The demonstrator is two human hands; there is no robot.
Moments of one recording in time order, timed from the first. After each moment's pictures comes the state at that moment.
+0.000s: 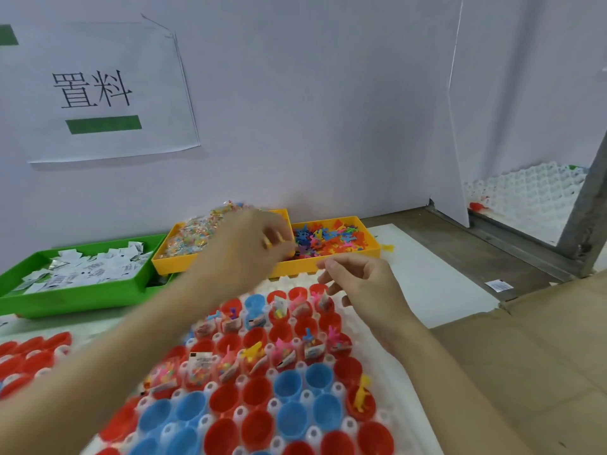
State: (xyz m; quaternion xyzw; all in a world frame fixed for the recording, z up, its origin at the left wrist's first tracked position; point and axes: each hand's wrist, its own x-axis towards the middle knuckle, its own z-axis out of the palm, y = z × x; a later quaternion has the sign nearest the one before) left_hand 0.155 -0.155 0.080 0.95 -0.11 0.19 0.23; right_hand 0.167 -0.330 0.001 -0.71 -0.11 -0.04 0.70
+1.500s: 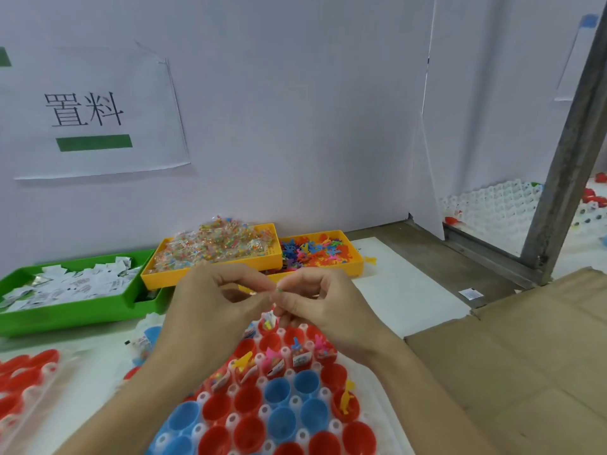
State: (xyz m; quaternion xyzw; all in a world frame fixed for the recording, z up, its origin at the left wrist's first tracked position) left_hand 0.082 -0.159 0.064 0.85 -0.05 0.22 0.47; right_hand 0.139 -0.320 0.024 -0.67 -0.27 0.06 0.69
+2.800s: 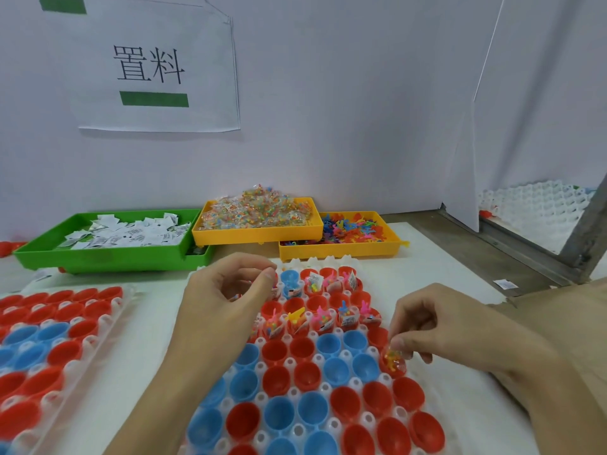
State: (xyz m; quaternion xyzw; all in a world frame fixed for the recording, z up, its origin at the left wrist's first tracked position) left_hand 0.038 -0.114 0.028 0.76 -0.01 0.26 0.60; right_hand 0.100 -0.385 0.031 -0.88 -0.25 0.16 0.37
